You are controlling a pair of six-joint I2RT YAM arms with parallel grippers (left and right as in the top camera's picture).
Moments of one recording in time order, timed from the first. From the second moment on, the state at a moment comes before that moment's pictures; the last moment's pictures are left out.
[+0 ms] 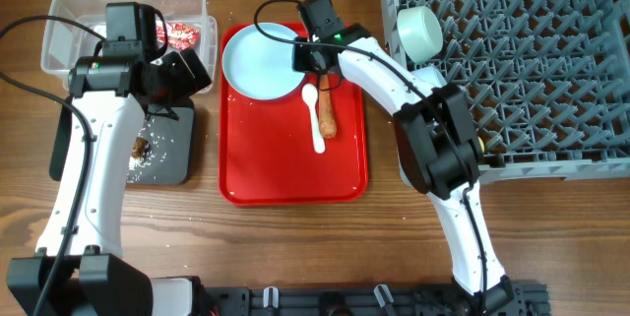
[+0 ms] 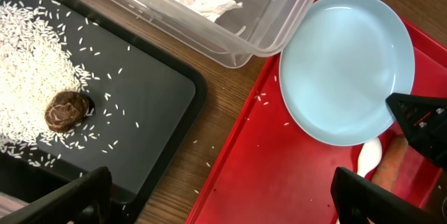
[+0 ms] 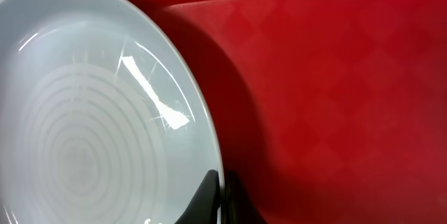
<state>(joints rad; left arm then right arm) 0.02 1.54 1.38 -0.98 -0.03 -0.50 0.51 2.43 1.93 -0.56 -0.08 0.54</state>
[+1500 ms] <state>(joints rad) 0.02 1.54 1.38 -0.98 -0.03 -0.50 0.09 1.78 1.65 -0.68 0.84 -0.24</state>
